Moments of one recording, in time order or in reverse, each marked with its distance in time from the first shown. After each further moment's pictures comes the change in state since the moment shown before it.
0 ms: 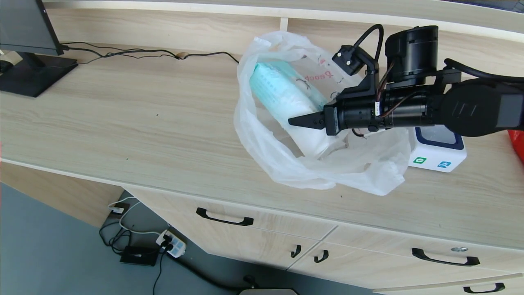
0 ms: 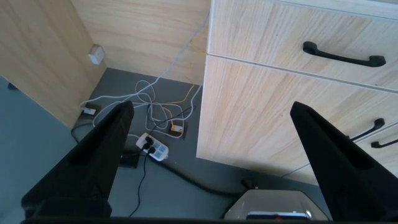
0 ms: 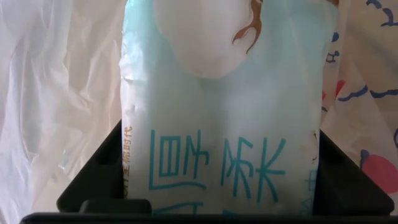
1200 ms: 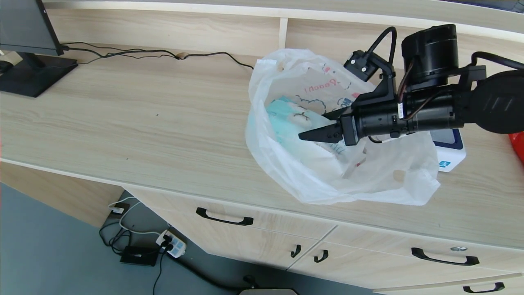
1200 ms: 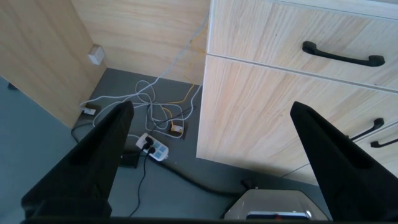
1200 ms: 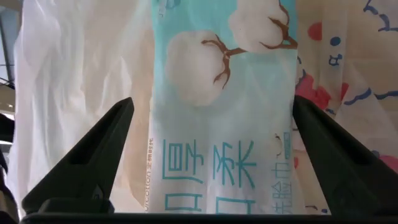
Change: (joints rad) left arm 0.000 0.000 0.000 0.000 0.000 0.000; right arm -0.023 -0.080 0.050 0.123 0.036 -0.086
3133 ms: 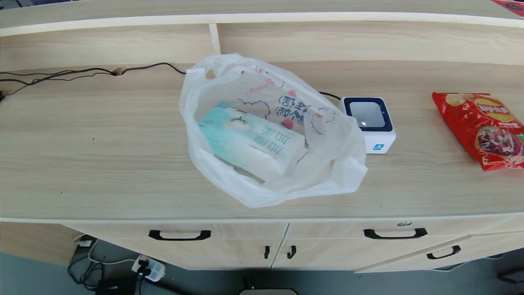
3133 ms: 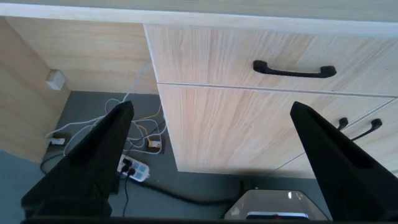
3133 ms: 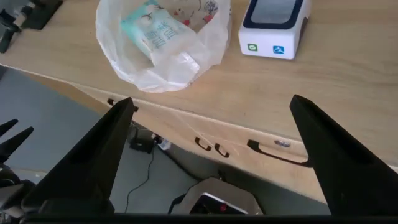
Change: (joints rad) left arm 0.000 0.000 0.000 0.000 0.000 0.000; right arm -0.004 -1.161 0.853 -0.061 -0.354 0.423
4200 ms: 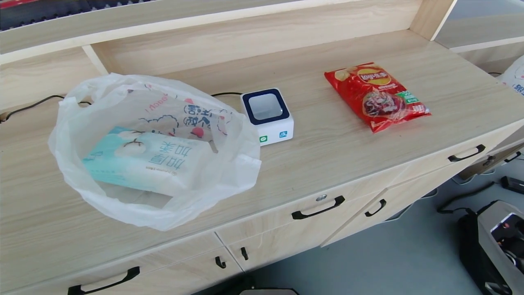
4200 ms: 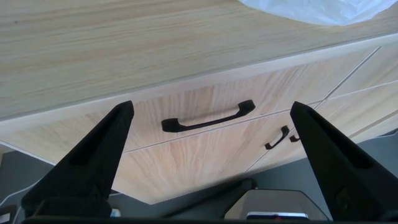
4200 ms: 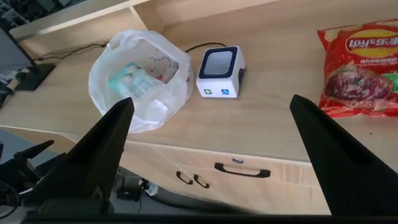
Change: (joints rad) left arm -0.001 0.000 0.000 0.000 0.000 0.000; right arm -0.009 0.266 -0.334 -0.078 0.163 -0.046
